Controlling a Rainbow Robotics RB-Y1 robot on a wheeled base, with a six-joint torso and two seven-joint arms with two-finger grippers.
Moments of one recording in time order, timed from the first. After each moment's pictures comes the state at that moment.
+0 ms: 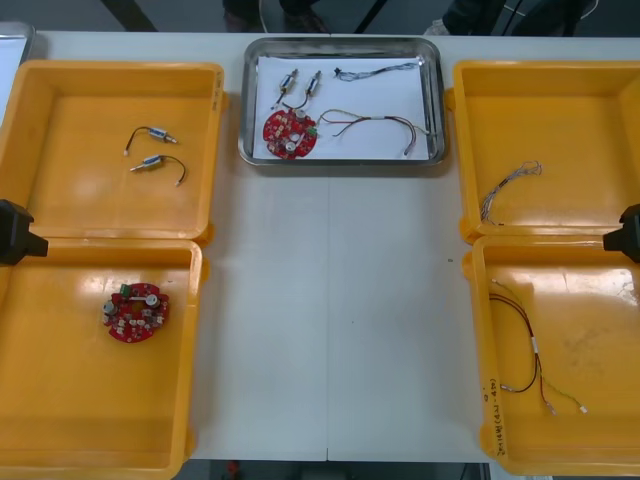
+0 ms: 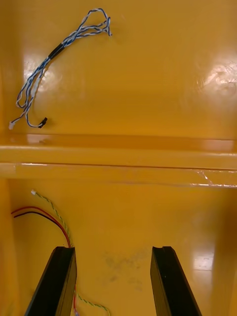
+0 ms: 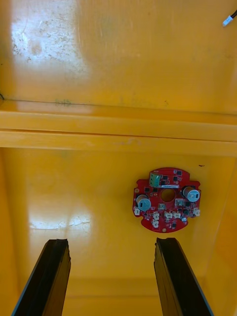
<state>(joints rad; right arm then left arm) -0.26 -0.57 -0.43 -2.13 -0.69 1.92 1.53 -0.21 0.78 0.34 -2.16 0.87 1.91 -1.22</state>
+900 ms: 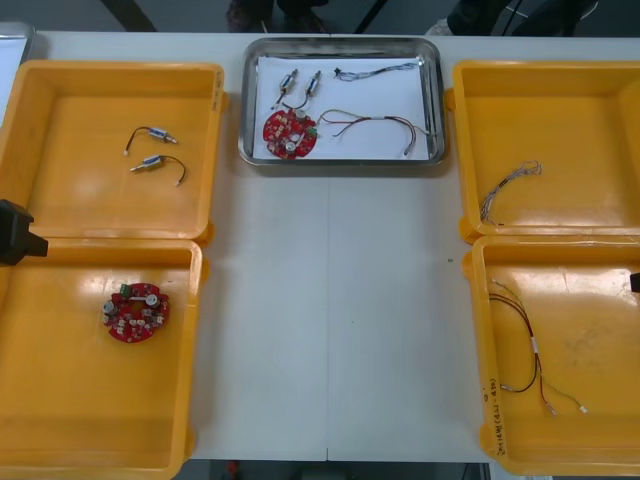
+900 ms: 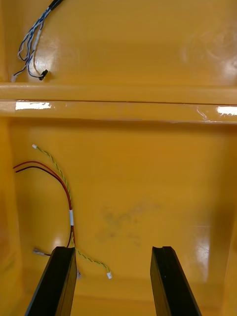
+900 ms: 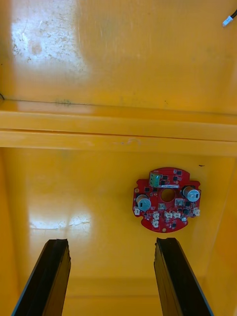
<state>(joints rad) -0.06 -0.60 -0.54 -2.28 -0.86 1.92 1.50 -0.21 0.78 0.34 -2.16 0.87 1.91 -1.22</state>
